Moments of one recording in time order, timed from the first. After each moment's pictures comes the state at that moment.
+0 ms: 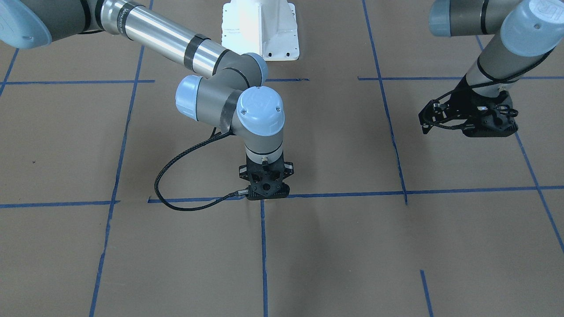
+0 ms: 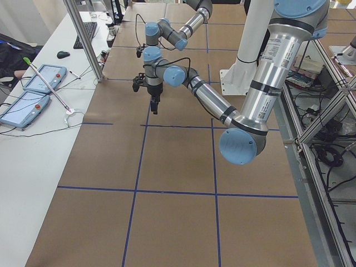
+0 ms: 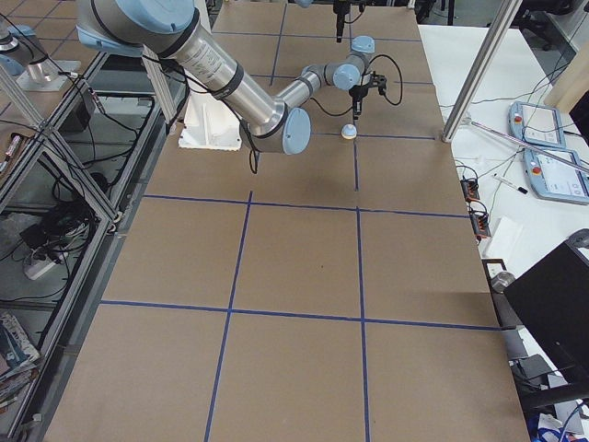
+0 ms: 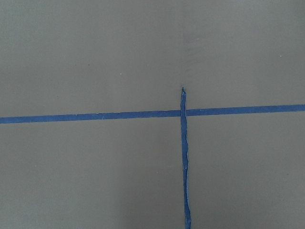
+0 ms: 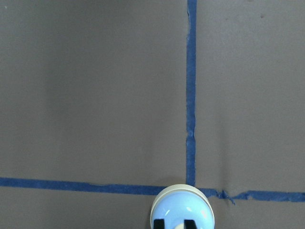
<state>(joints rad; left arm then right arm) -1.00 -1.89 -1.92 -1.40 -2.15 -0.70 0.68 -0.49 1.08 -1.42 2.00 1.08</state>
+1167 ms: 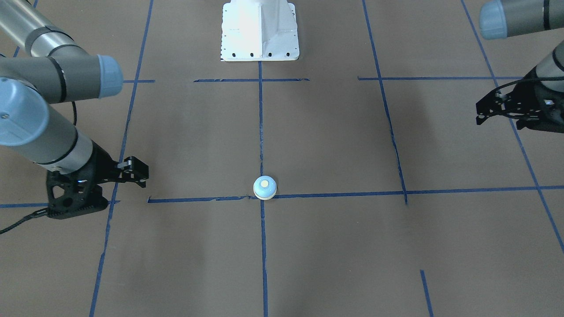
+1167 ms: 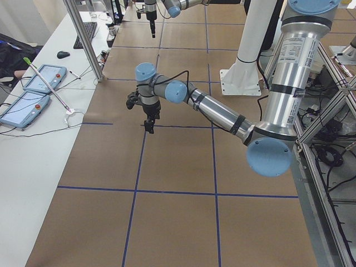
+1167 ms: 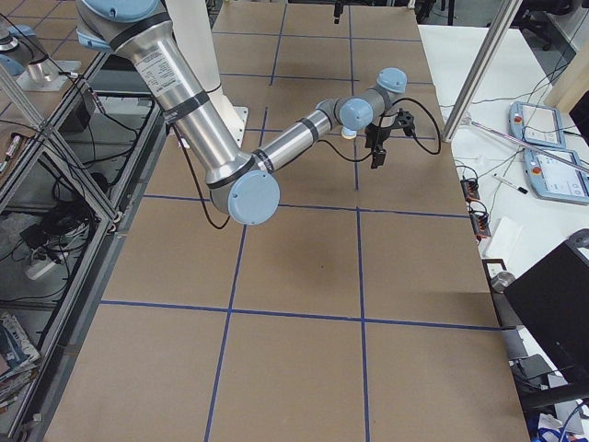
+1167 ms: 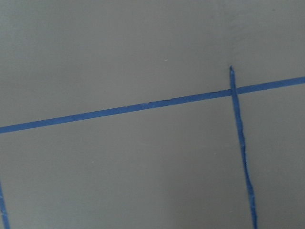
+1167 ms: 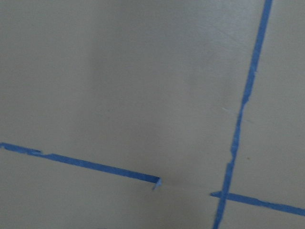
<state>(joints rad) -1.23 -1.71 -1.90 -1.40 -2.26 -0.23 1.03 -1.04 1.61 -1.61 2.25 0.53</state>
